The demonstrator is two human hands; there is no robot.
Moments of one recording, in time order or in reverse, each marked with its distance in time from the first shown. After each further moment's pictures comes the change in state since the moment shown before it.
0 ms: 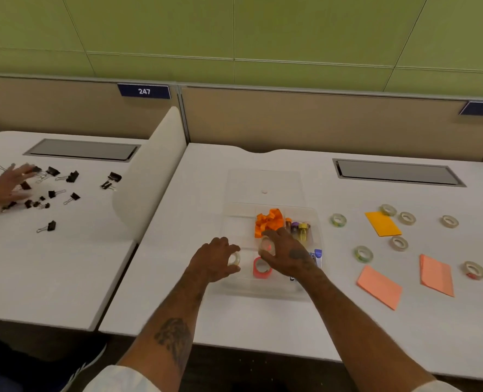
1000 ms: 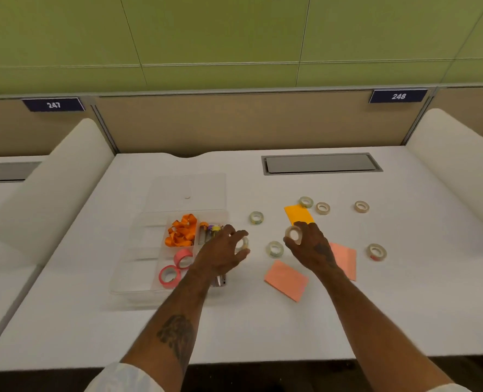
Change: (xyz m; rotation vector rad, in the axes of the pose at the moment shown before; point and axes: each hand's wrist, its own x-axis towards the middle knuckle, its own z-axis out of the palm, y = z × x) left_hand 0.112 0.250 0.008 -0.205 0.152 0.128; right_hand -0.088 0.254 -0.128 0.118 0.256 0.402
